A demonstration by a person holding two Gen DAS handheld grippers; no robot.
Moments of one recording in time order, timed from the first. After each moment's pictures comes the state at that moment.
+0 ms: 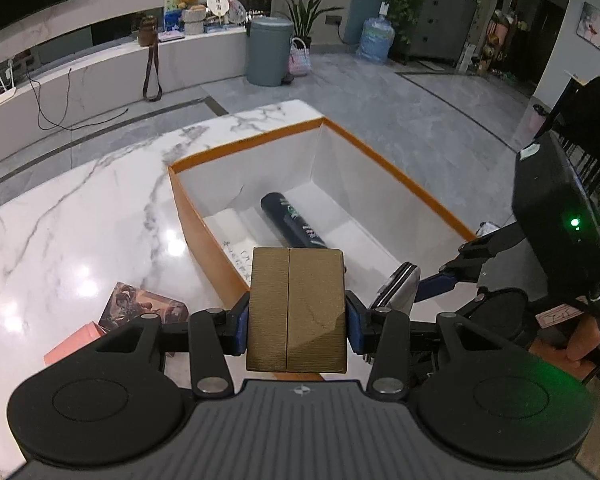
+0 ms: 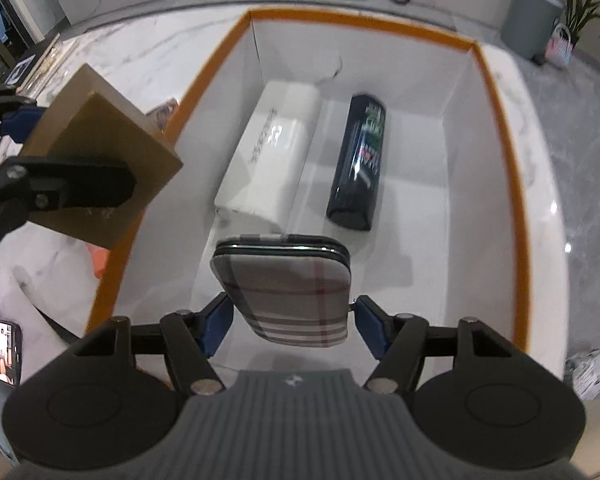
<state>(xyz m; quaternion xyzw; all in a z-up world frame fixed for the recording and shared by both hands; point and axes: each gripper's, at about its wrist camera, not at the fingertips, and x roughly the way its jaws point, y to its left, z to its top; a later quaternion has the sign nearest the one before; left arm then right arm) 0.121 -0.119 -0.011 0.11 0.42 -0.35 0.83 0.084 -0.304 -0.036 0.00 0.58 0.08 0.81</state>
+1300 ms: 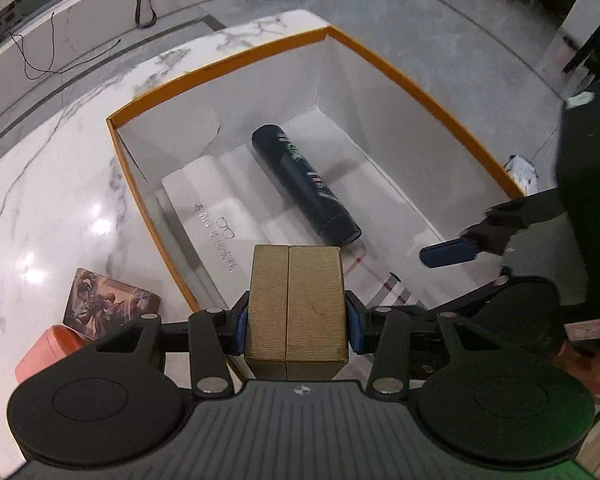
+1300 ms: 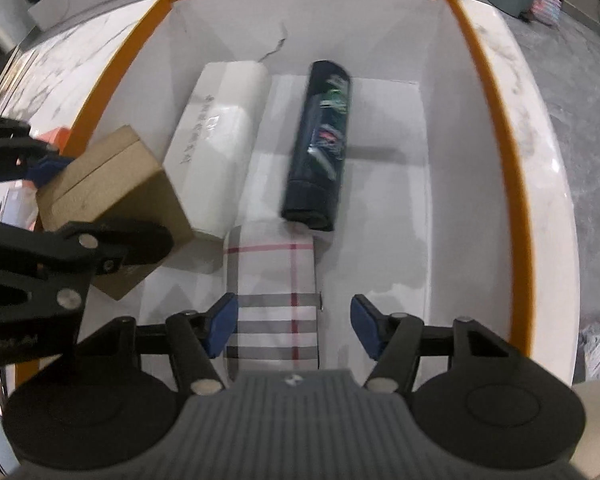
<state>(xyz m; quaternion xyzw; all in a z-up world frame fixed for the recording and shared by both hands) 0.165 -0.187 -0.050 0.18 0.53 -0.31 0.76 0.116 -0.340 -0.065 0.04 0.61 0.05 0.79</state>
